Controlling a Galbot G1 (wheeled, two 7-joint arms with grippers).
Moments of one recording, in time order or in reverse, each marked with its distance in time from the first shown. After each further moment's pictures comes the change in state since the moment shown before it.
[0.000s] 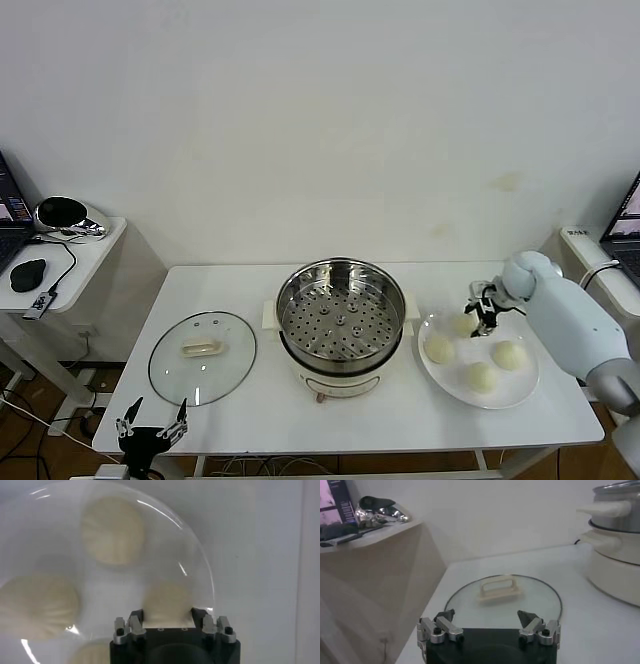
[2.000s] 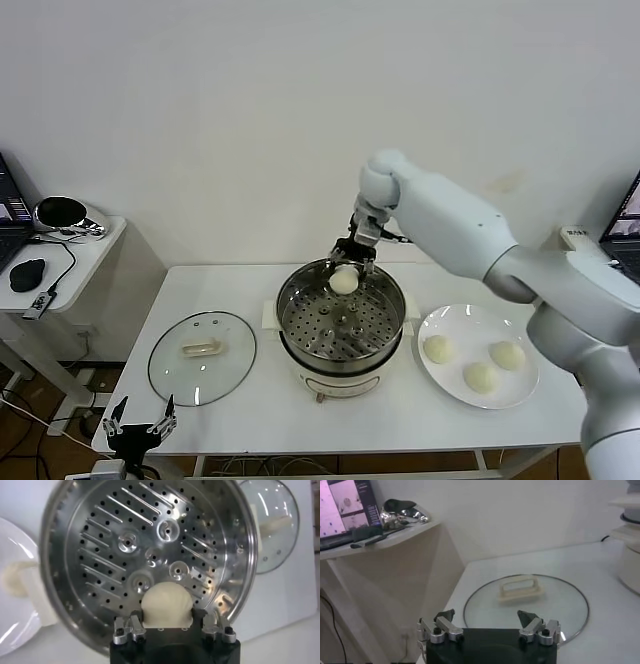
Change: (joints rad) left arm -0.007 0.022 0.007 0.013 0.005 0.014 -0.095; right arm 0.379 0.469 -0.390 -0.005 0.024 0.756 -0.159
